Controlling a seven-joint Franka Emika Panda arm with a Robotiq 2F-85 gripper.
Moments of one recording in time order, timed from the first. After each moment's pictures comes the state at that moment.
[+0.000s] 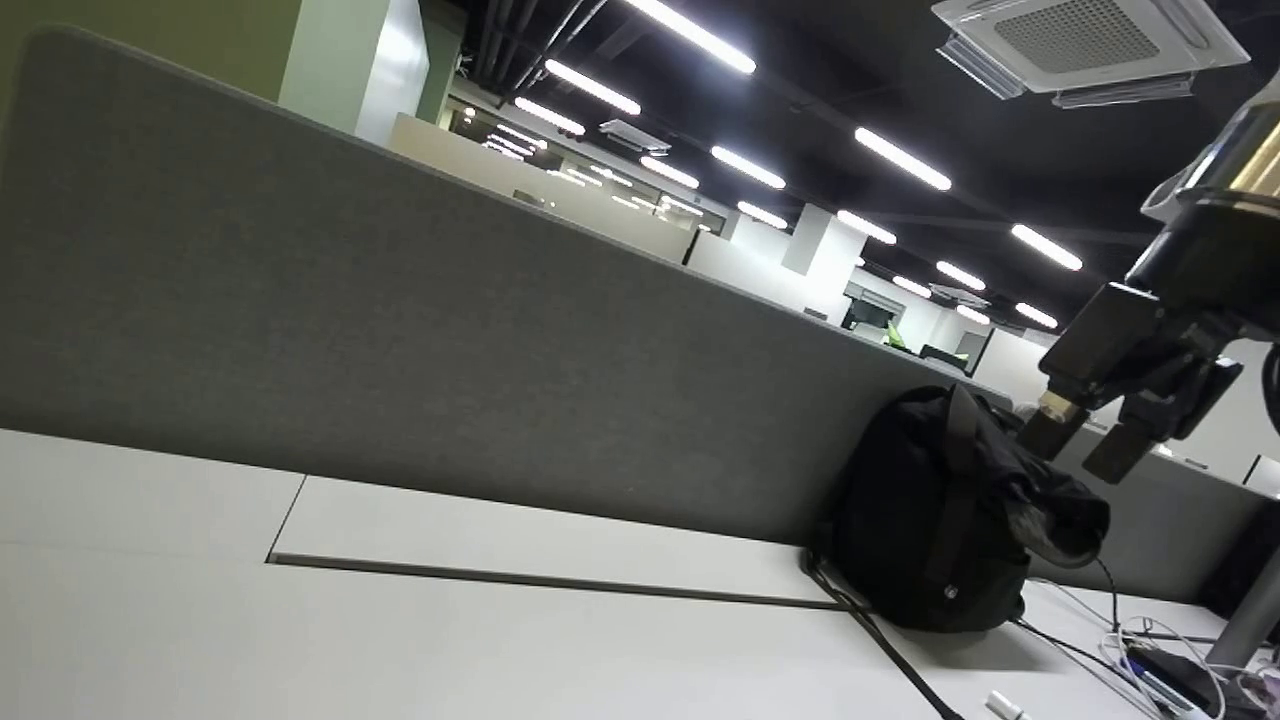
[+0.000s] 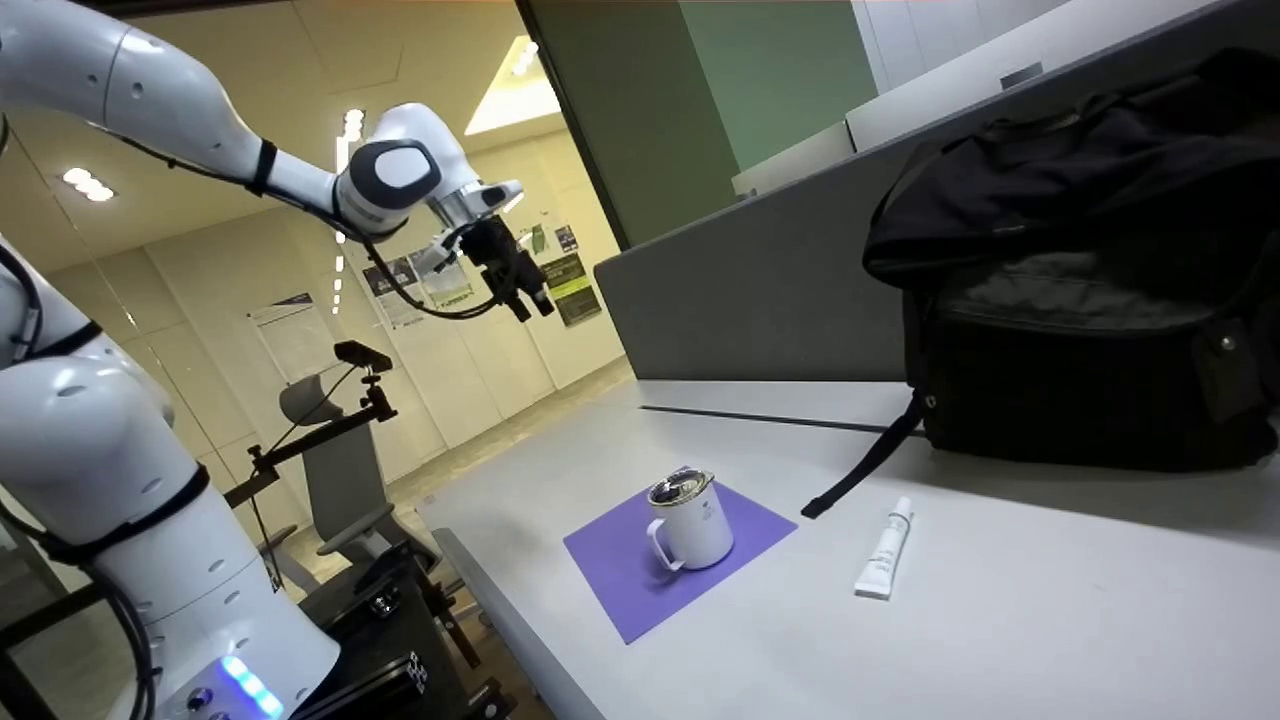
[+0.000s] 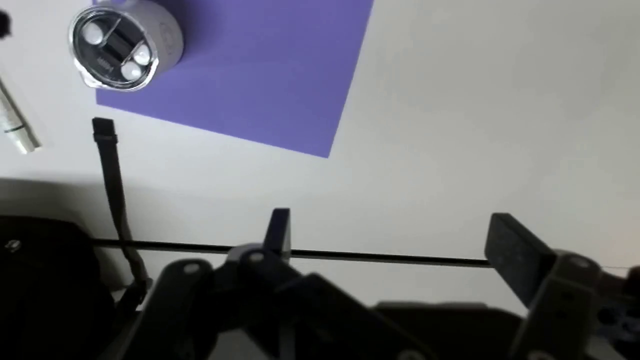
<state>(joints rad) 0.06 -0.20 0.15 -2.42 0.04 2.42 0.13</state>
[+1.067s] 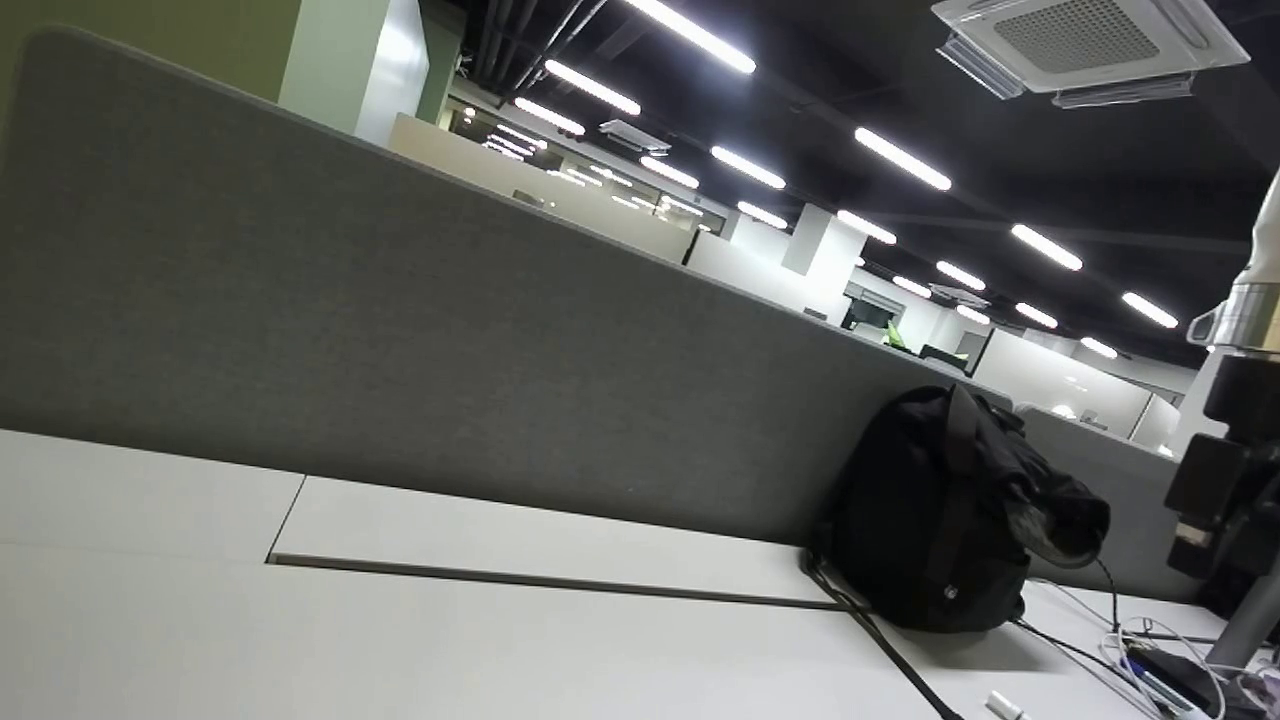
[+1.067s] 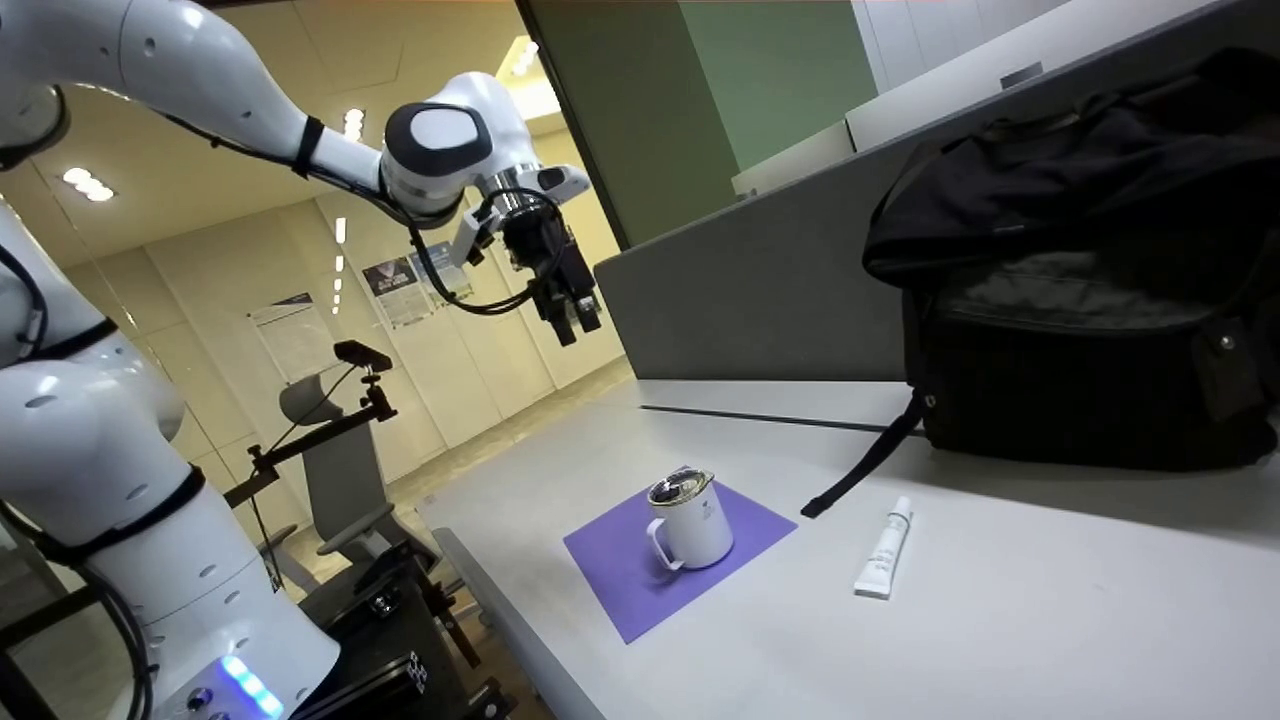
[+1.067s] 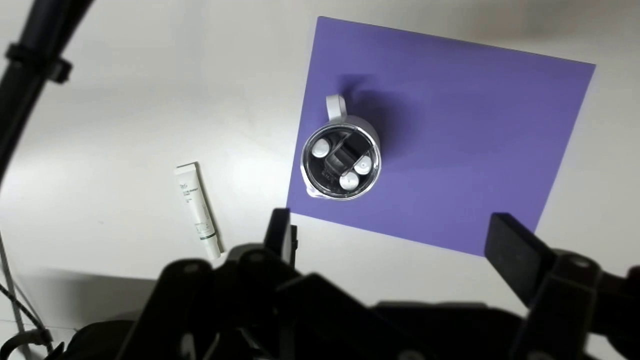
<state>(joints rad) -0.08 -0.10 -0.04 -2.36 -0.19 2.21 0.03</state>
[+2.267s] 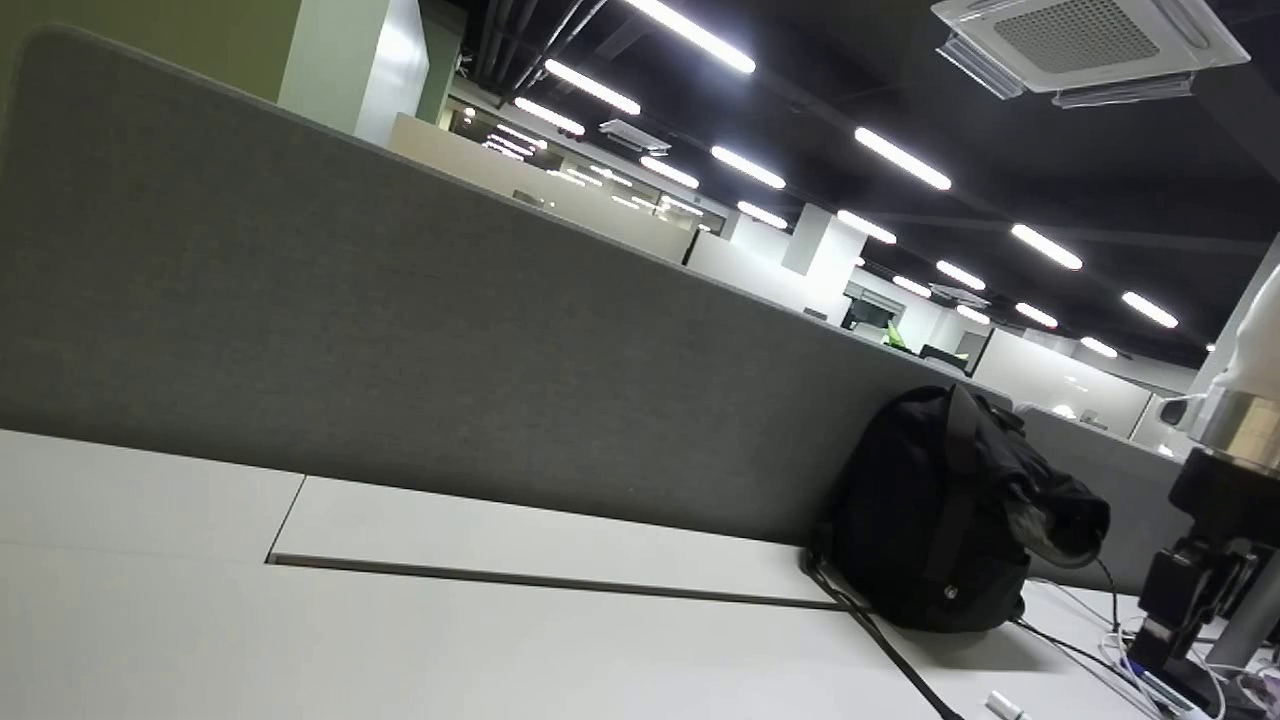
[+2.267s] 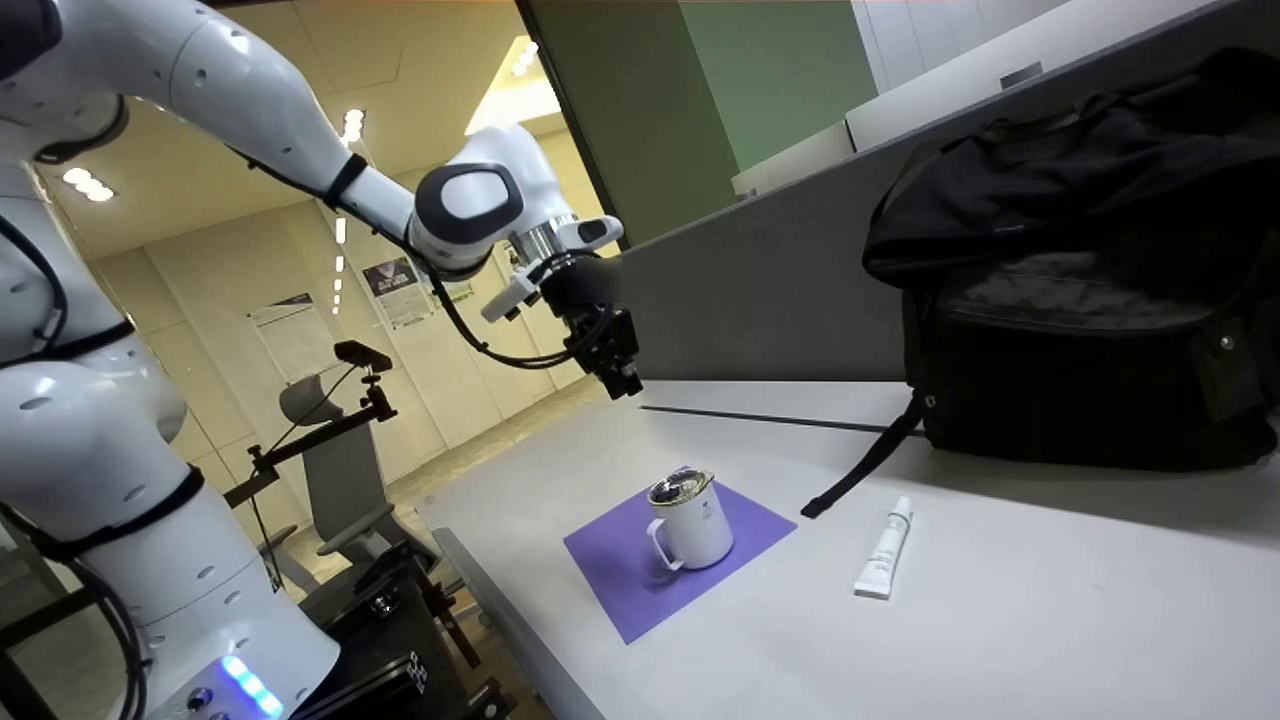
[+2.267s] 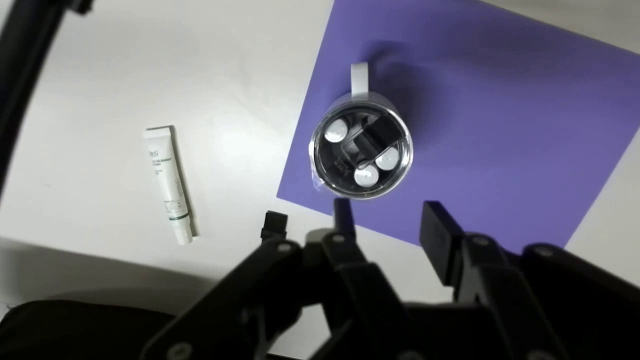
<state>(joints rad) -0.11 0.05 -0.10 -2.44 -0.18 2.53 -0.16</state>
